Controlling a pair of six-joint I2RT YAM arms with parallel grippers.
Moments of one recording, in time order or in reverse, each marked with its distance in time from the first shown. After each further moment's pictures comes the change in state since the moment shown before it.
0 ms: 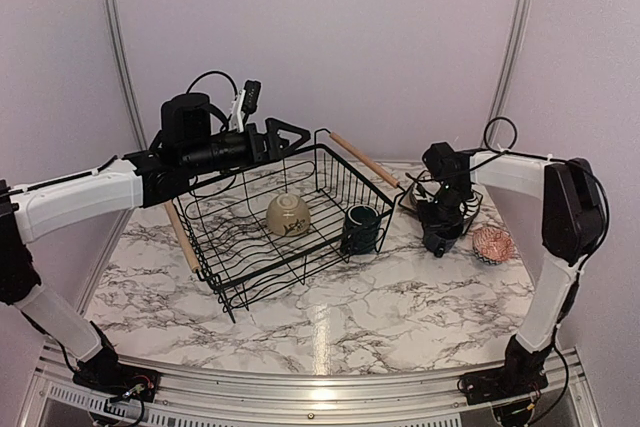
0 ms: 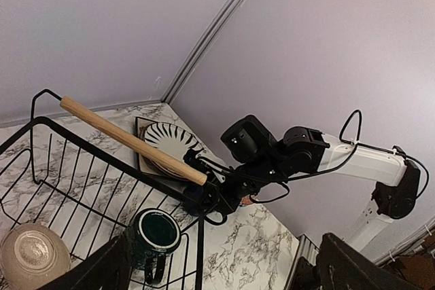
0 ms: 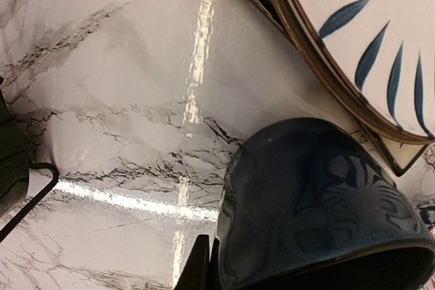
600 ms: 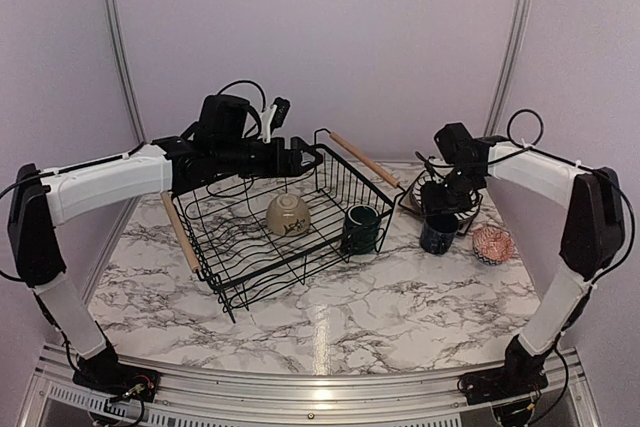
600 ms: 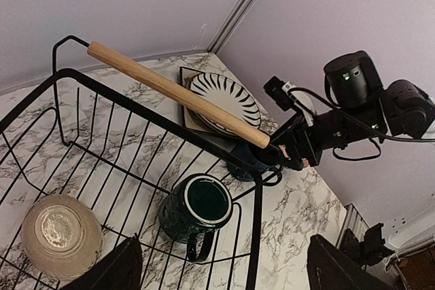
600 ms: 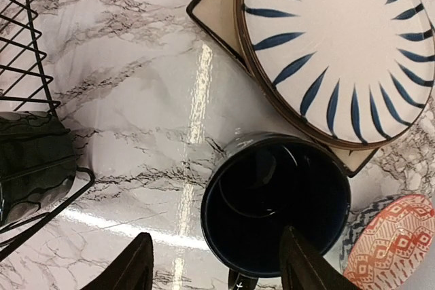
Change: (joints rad) left arm -0.018 0.134 0.153 -0.251 -0.082 0.111; right arm 0.000 -0.110 0.007 0.012 0.023 -0.002
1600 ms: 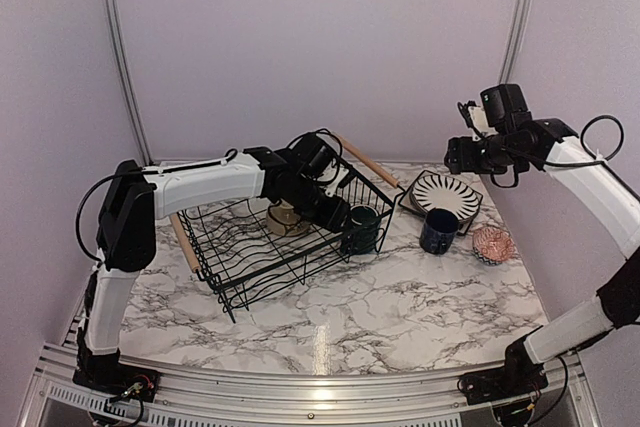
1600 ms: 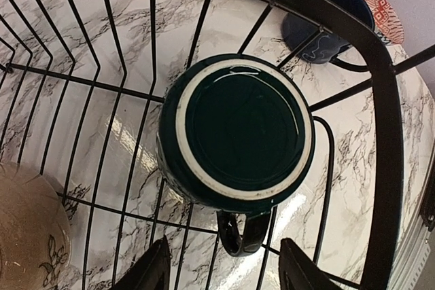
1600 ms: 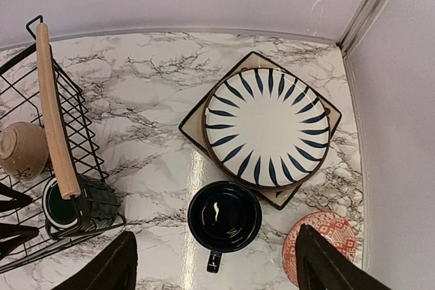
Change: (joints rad) left arm -0.151 0.555 0.546 -0.562 -0.119 0.274; right arm 0.000 -0.373 0.034 0.037 0.128 0.006
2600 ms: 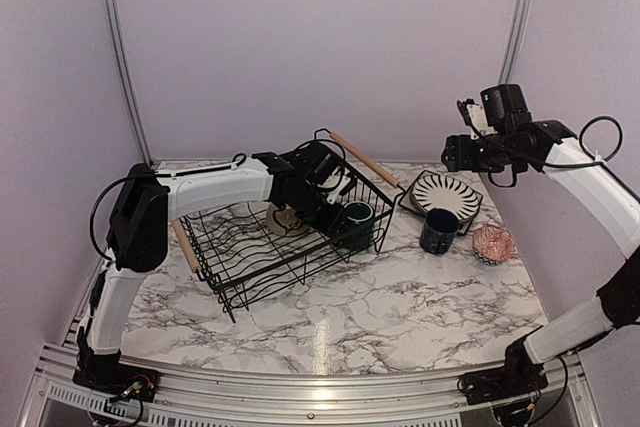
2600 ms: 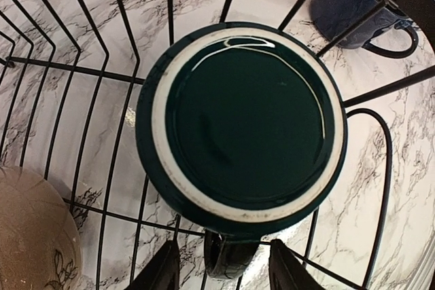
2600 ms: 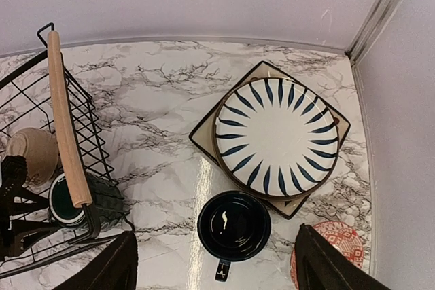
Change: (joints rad) left arm 0.000 0.078 0.060 -0.038 -0.063 0.057; right arm 0.000 -0.004 -0.013 0.052 -0.027 0.000
